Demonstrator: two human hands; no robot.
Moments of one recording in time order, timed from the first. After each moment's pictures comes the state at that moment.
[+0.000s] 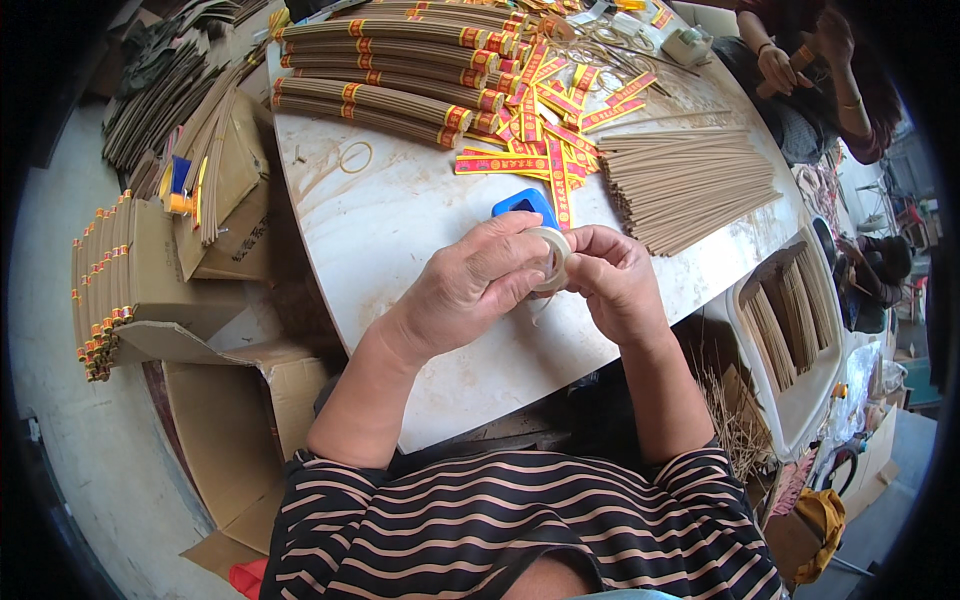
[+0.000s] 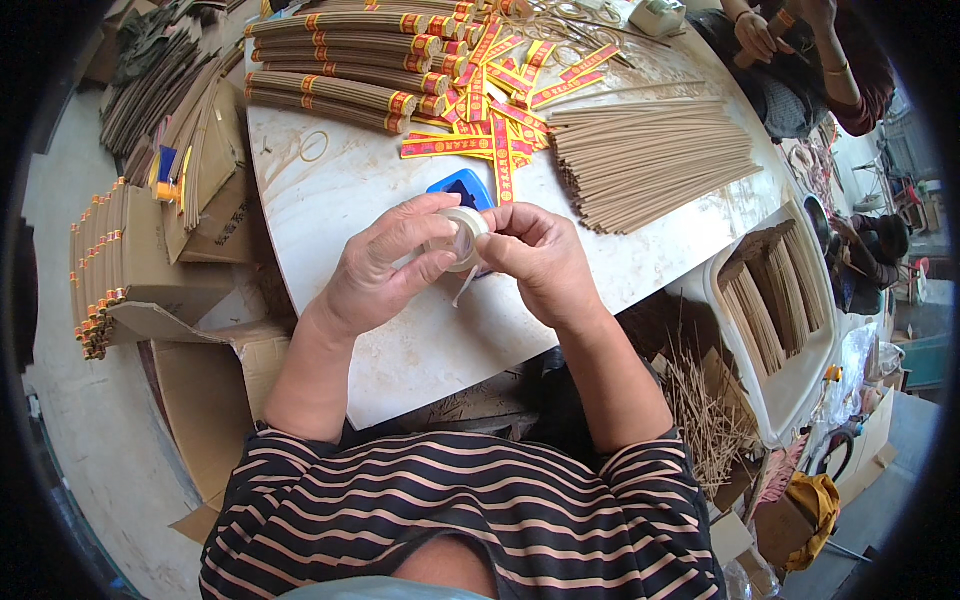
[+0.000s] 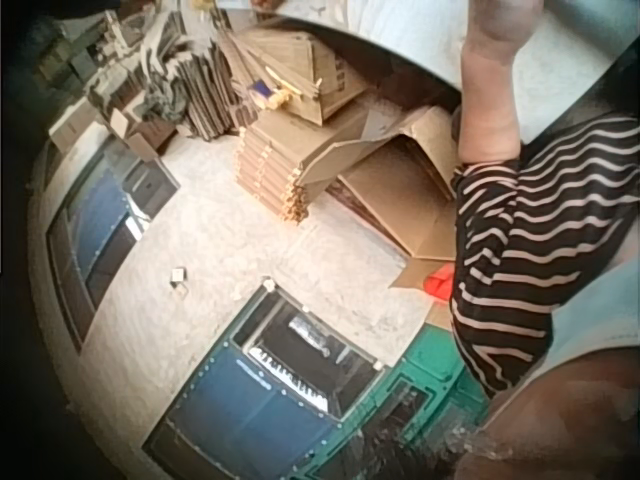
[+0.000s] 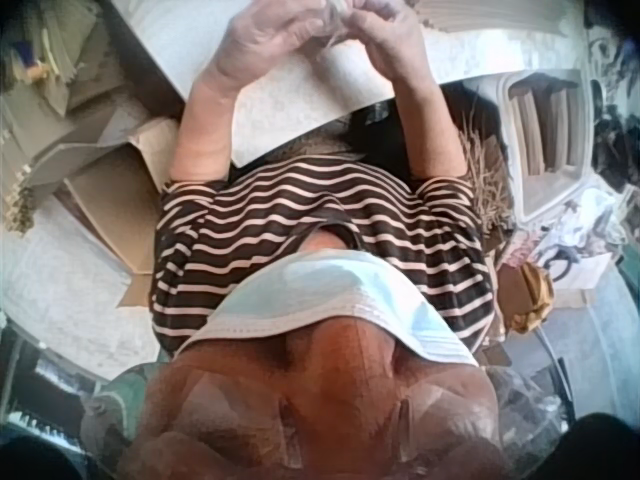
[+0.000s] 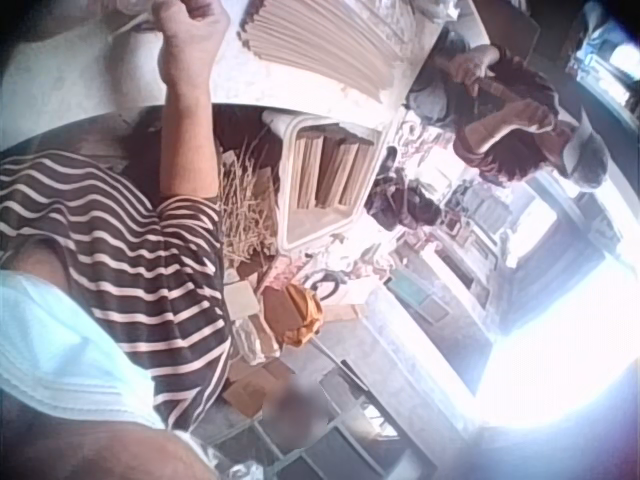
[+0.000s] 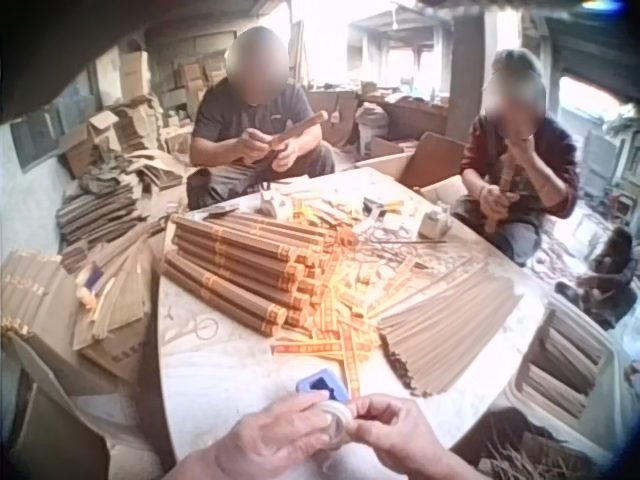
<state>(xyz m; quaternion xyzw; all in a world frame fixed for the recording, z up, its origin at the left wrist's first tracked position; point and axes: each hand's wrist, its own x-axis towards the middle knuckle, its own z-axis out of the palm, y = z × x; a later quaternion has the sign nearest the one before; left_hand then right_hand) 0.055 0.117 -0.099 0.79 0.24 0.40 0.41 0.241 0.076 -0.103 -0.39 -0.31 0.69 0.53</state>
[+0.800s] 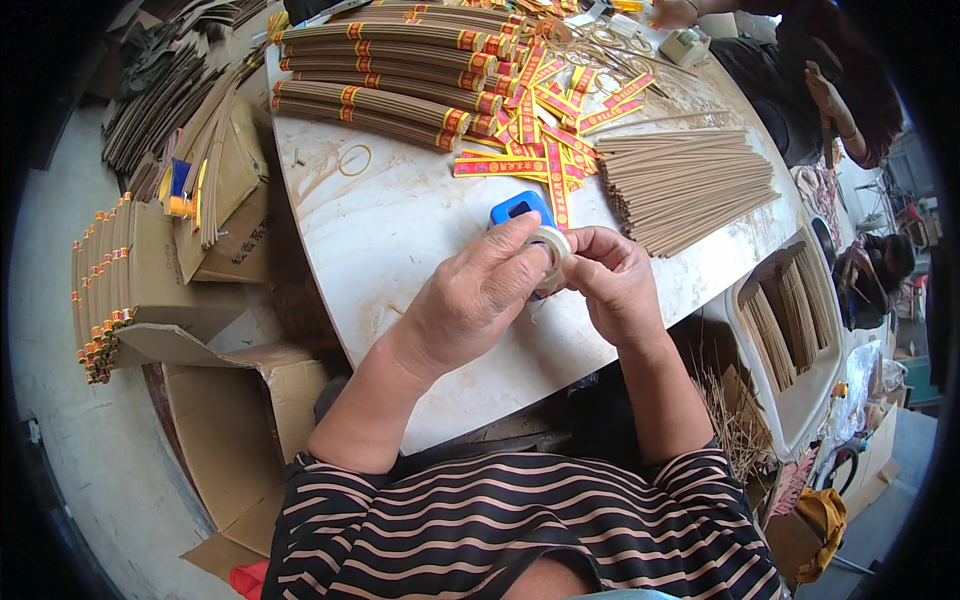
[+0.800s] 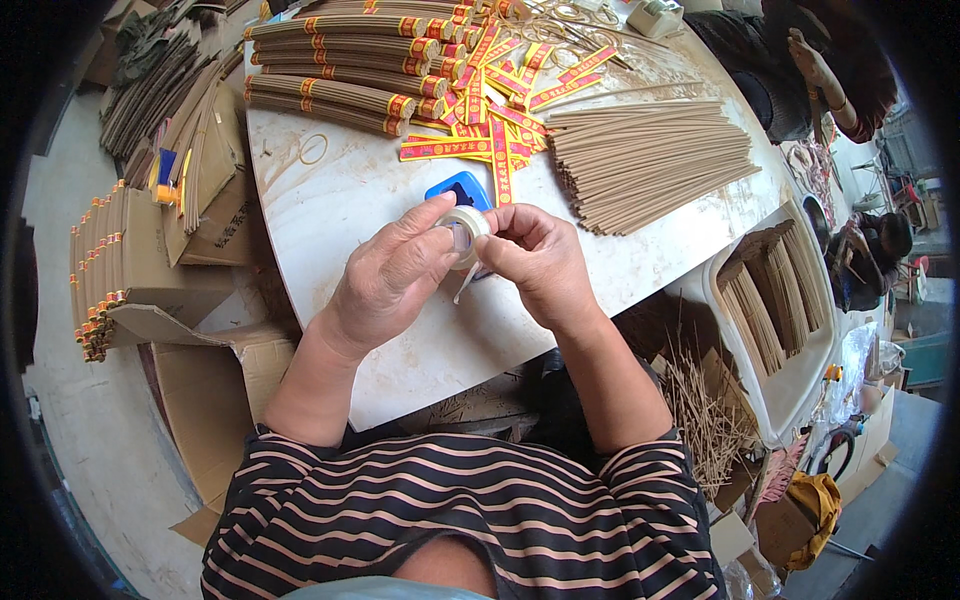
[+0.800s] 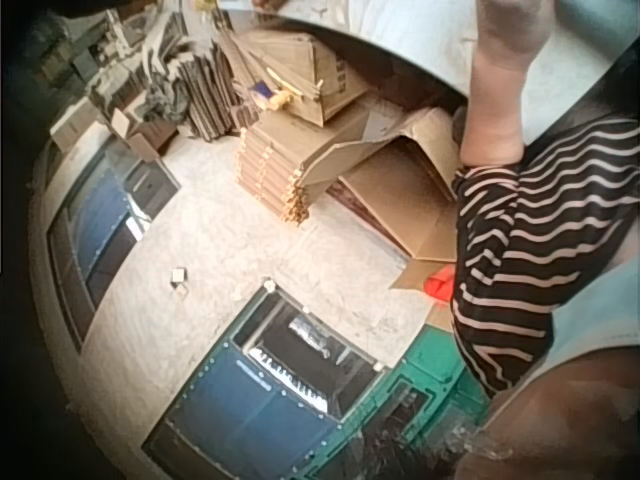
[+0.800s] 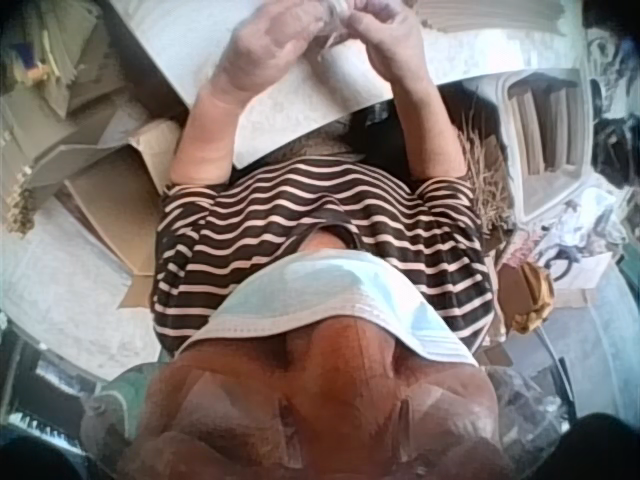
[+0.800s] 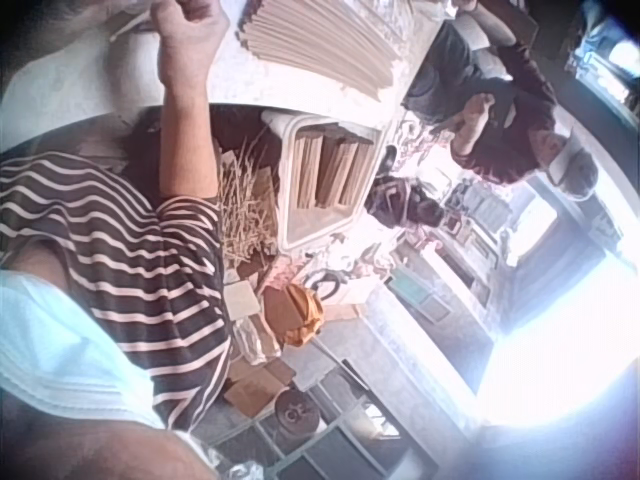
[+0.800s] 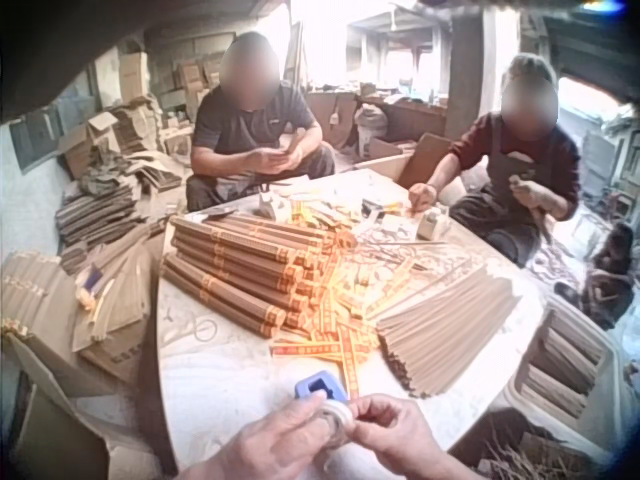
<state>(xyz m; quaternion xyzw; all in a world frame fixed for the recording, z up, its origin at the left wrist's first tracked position) 0.062 0.111 -0.100 0.84 0.23 0.43 0.22 0.240 0.076 -0.106 -0.42 -0.33 0.66 0.53</state>
